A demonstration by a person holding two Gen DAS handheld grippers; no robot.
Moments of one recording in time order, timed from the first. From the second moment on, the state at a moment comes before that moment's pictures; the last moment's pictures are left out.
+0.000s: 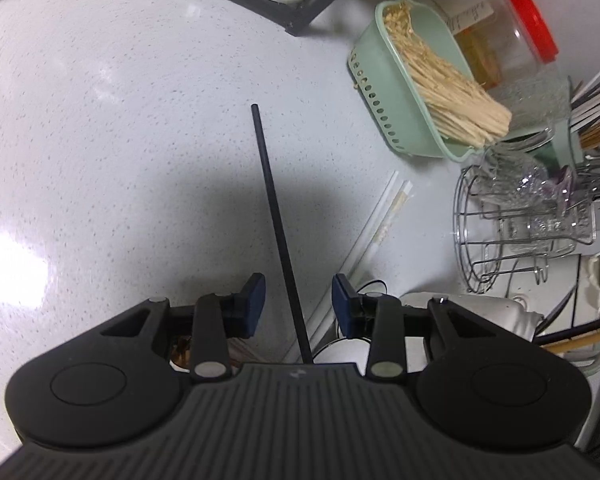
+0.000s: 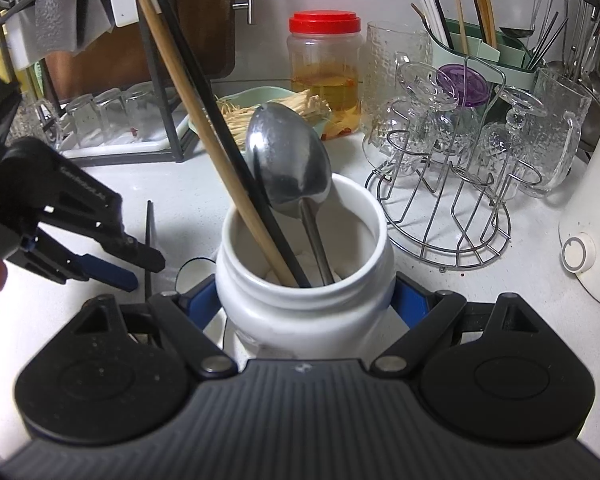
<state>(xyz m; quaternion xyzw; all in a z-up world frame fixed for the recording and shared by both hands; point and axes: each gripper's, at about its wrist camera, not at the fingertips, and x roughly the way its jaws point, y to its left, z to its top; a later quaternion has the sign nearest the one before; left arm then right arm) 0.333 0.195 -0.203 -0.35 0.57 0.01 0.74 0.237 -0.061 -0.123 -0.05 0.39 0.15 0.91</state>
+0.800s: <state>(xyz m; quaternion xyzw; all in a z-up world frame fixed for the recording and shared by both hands) 0.384 0.152 -0.188 -0.22 0.66 0.10 0.71 0.236 -0.063 -0.124 -0.05 0.38 0.16 0.91</state>
